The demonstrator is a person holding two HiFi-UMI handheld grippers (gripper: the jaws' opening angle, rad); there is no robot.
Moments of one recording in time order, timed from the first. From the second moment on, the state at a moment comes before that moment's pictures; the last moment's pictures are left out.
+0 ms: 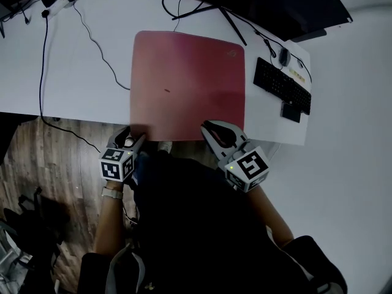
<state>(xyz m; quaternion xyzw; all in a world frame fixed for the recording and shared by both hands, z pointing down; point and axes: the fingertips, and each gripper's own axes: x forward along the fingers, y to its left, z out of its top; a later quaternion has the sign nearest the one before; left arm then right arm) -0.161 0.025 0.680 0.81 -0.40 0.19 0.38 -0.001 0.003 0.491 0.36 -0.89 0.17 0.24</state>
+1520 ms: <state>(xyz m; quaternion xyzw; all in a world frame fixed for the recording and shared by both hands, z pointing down) -0.170 0.007 0.626 0.82 -0.28 0.37 0.32 -0.026 -0.007 0.444 0.48 -0.83 0.19 0.20</state>
